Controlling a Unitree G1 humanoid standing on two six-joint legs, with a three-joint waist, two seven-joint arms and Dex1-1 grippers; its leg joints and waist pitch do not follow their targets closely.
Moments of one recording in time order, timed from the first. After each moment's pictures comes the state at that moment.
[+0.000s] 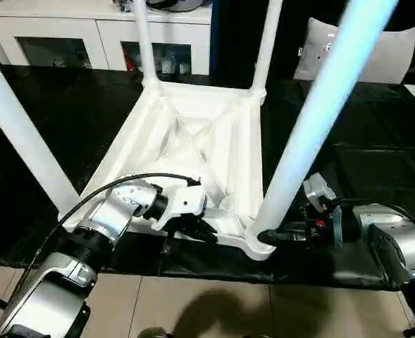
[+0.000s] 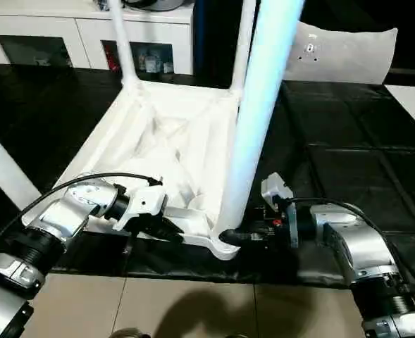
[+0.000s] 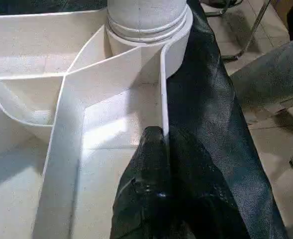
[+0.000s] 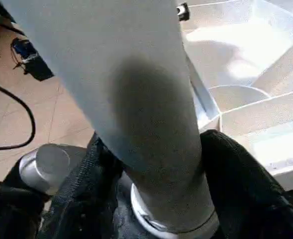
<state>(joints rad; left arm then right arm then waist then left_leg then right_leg) -0.64 0.36 -0.40 0.61 0.04 -0.10 -1.41 -0.32 -0.57 0.14 0.22 0.36 0.41 1.36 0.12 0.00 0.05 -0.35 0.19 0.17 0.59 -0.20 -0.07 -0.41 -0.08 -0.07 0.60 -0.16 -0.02</state>
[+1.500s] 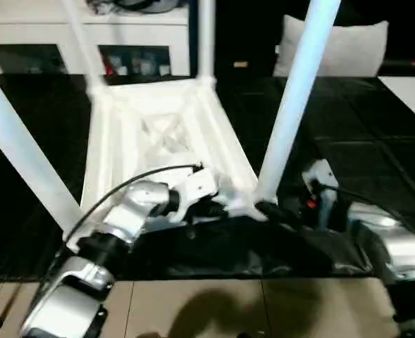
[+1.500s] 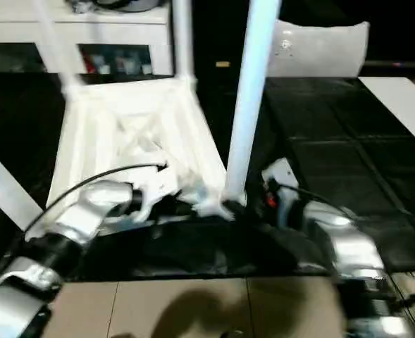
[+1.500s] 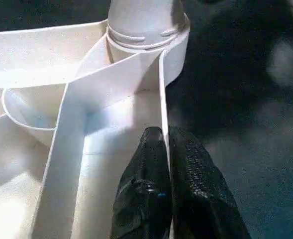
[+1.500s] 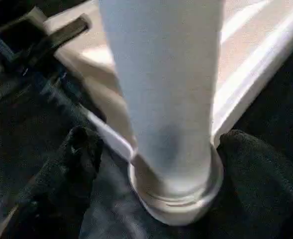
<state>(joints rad) -0.62 0.30 -0.35 0.61 0.07 0.01 -1.16 -0.31 -0.50 0.05 0.24 0.28 0.36 1.05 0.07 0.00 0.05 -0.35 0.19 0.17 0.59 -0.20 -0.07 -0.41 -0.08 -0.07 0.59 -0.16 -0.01</state>
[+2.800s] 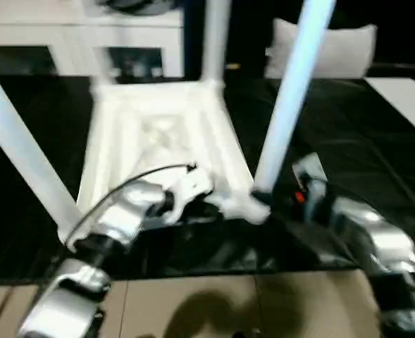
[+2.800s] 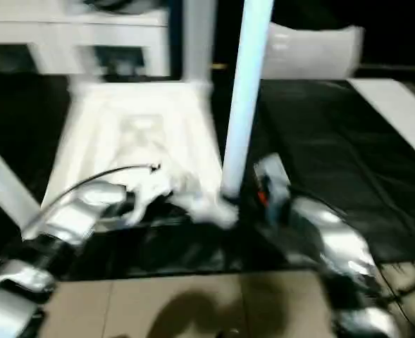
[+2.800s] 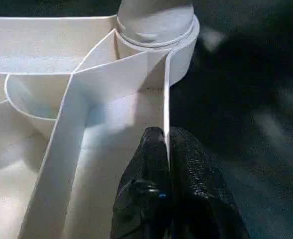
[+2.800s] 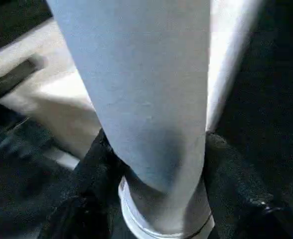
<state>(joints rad) -0.63 0.20 -0.30 0.58 0.08 0.23 -0.98 -0.41 -0.28 -0.01 0.28 0.24 0.49 0.68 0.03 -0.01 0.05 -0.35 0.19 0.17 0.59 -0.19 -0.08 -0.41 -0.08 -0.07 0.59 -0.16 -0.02</state>
